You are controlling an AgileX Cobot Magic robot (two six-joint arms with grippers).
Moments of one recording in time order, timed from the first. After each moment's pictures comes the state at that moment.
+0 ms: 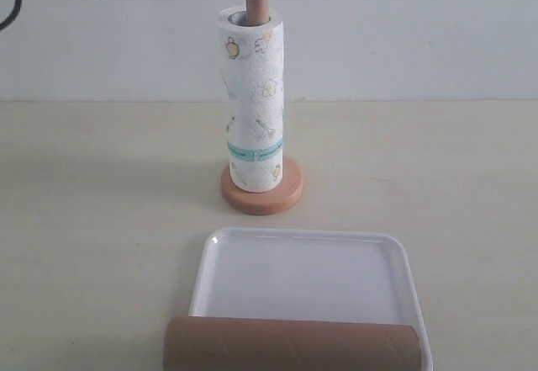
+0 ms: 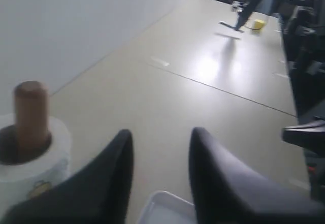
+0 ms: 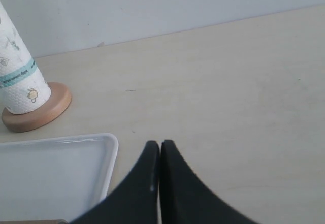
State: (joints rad) left arm -0.12 1.61 -1.36 1.74 -1.16 -1.69; right arm 0.14 0.00 0.00 -0.04 0.33 0.27
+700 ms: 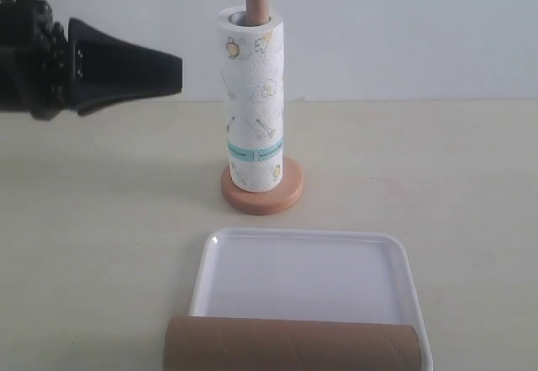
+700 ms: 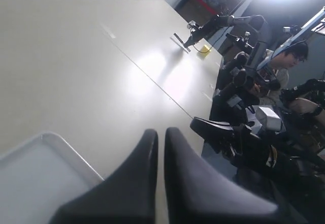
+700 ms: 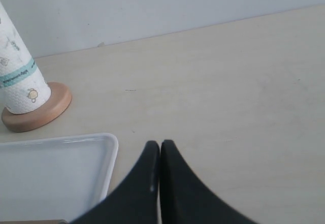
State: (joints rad) left arm -0.10 1.39 -0.85 1.58 -1.22 -1.84; right arm 0.14 0.00 0.00 -0.04 0.33 0.27
